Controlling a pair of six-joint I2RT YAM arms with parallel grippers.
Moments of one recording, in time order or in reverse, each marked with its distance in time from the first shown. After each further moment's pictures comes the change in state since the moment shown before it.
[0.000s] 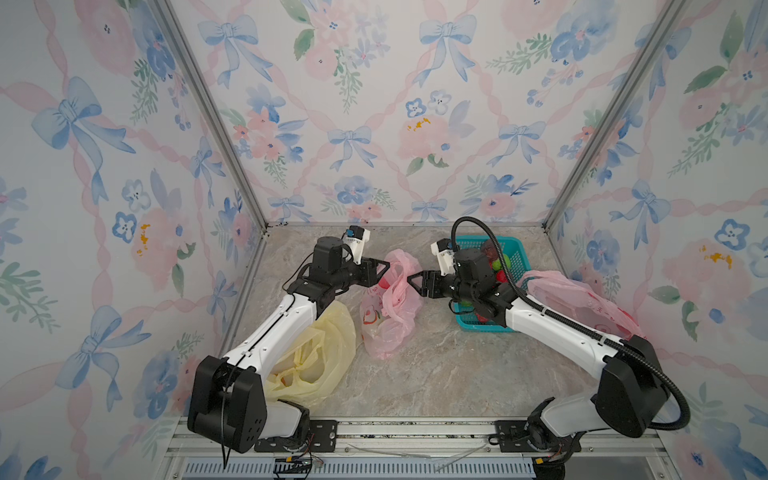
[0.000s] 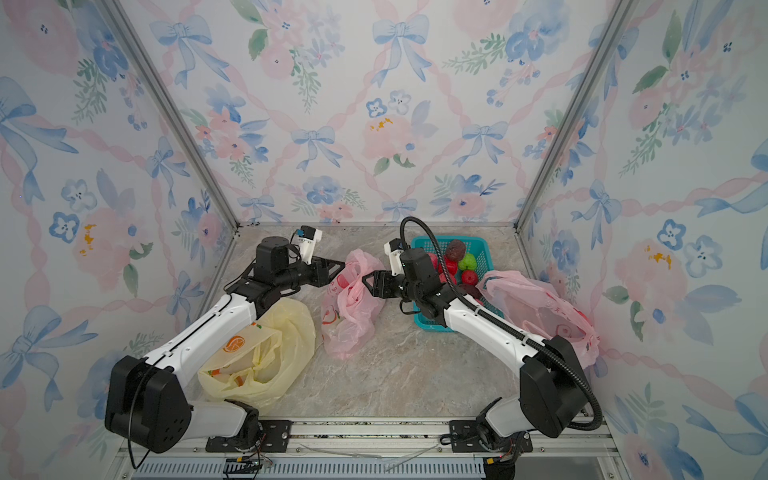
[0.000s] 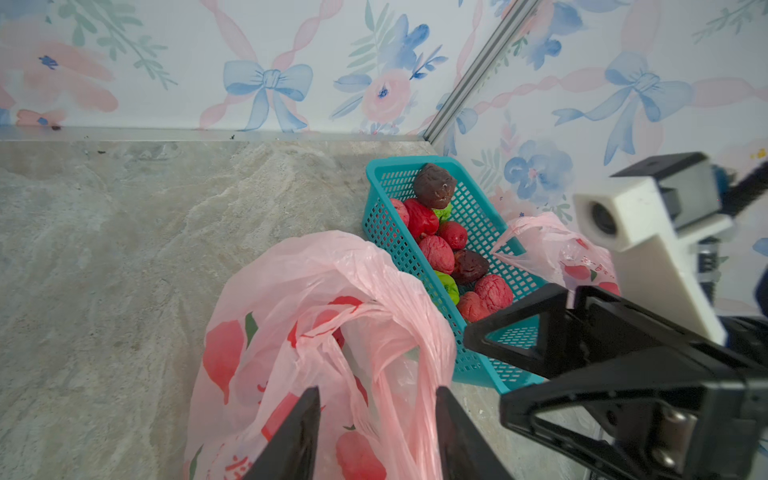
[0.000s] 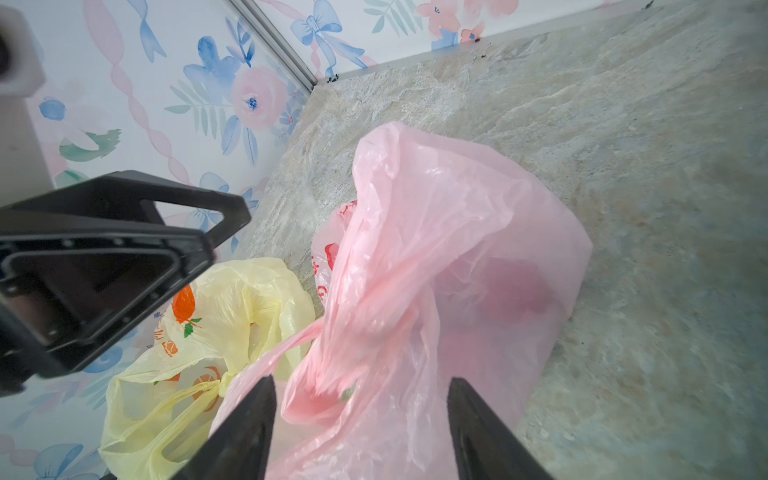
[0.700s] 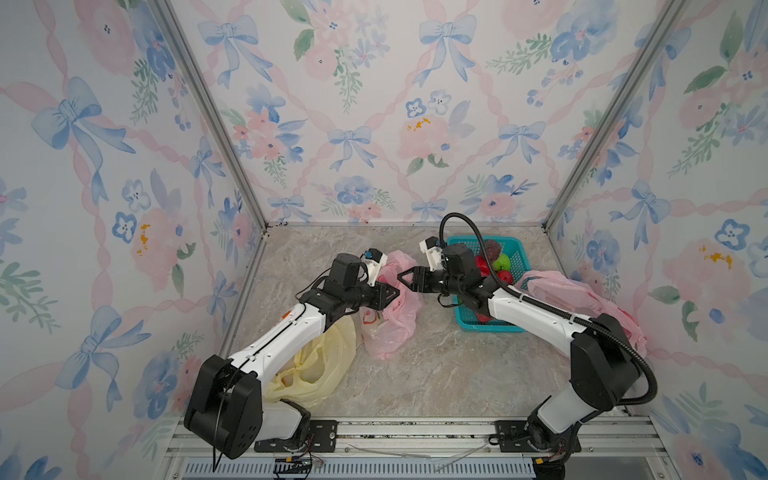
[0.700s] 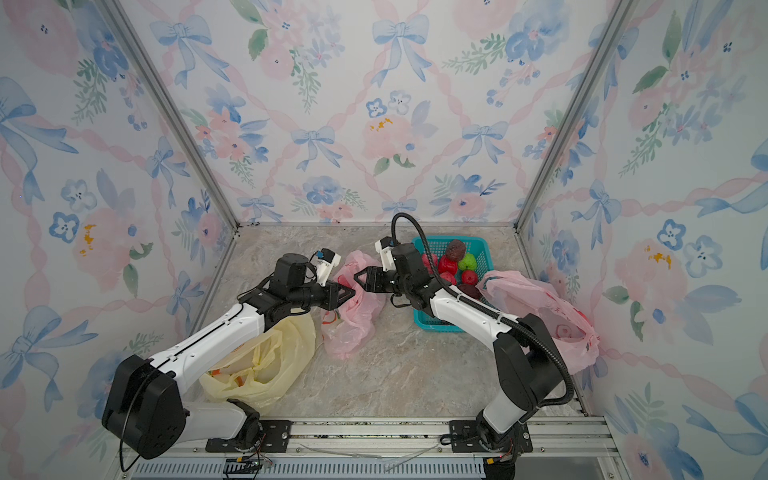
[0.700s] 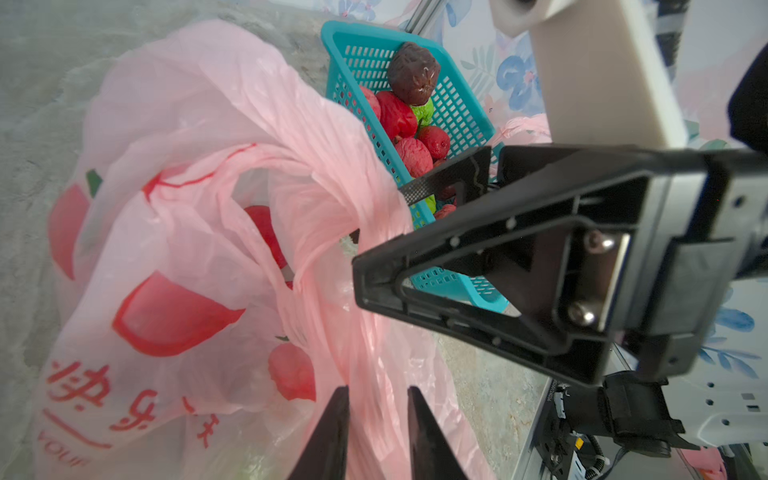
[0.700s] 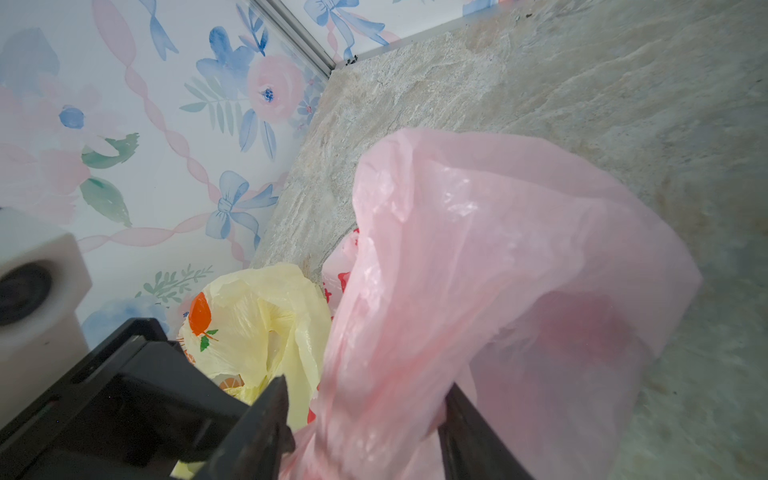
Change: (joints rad) left arm -0.121 0.002 -0.087 -0.109 -0.027 -0.009; right arm -0.004 0.160 0.077 0.079 -0.097 0.046
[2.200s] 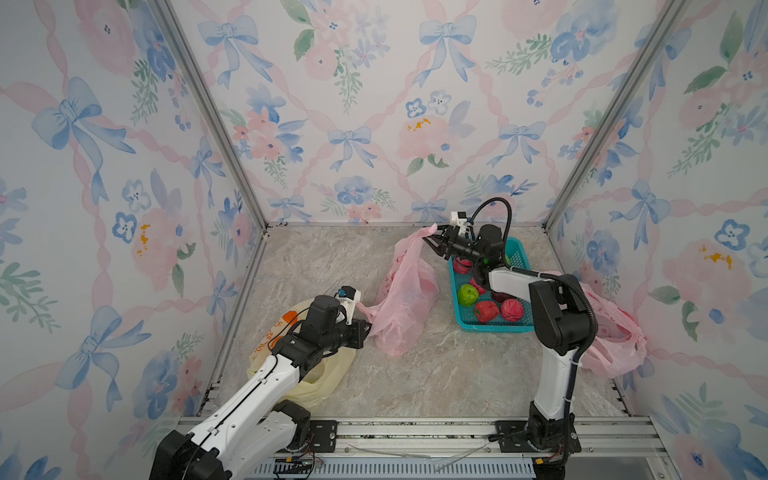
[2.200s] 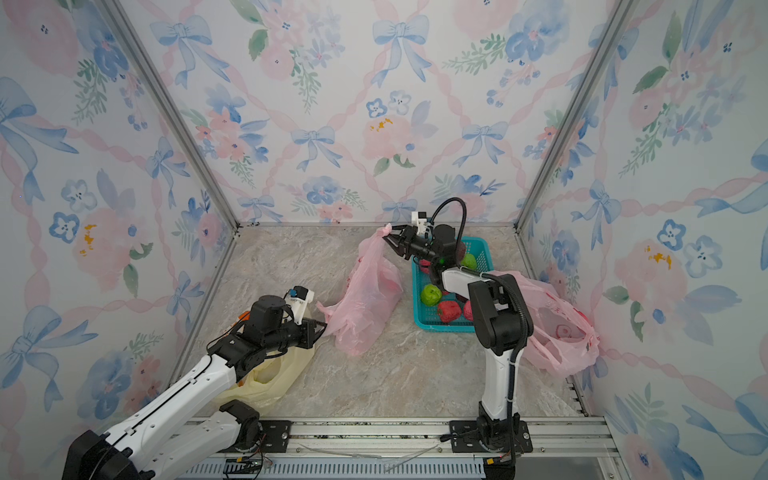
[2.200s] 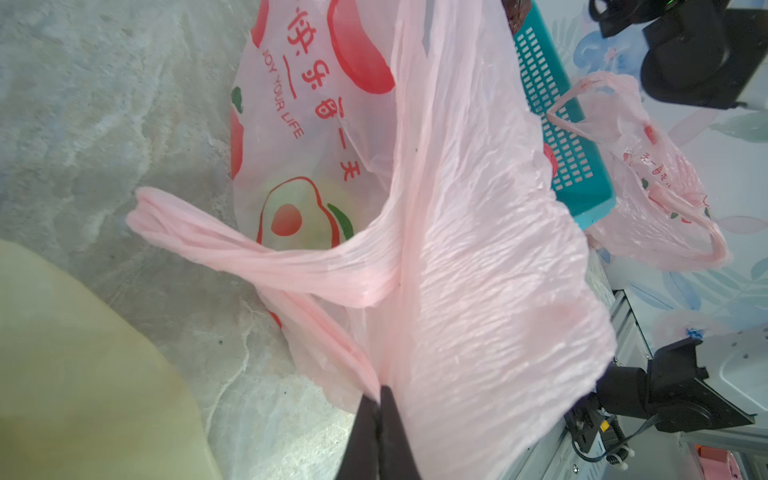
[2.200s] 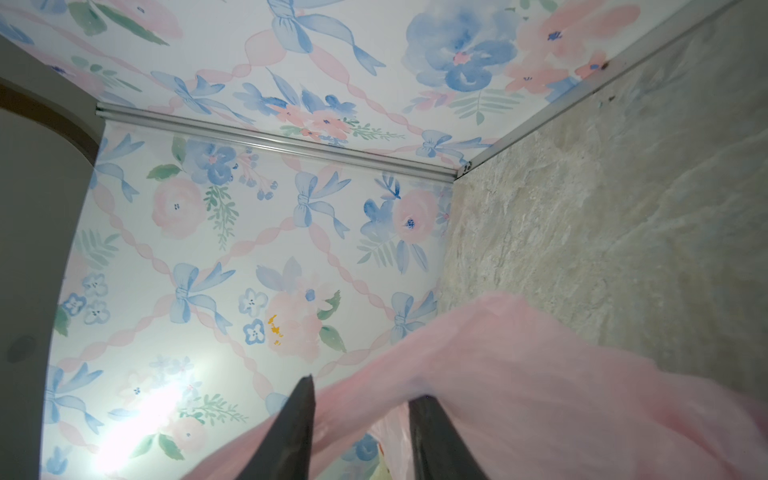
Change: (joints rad) left arm 0.018 -0.408 -0.376 -0.108 -0.090 -0.115; right arm -0.340 0.341 0.145 0.763 -0.463 0.737
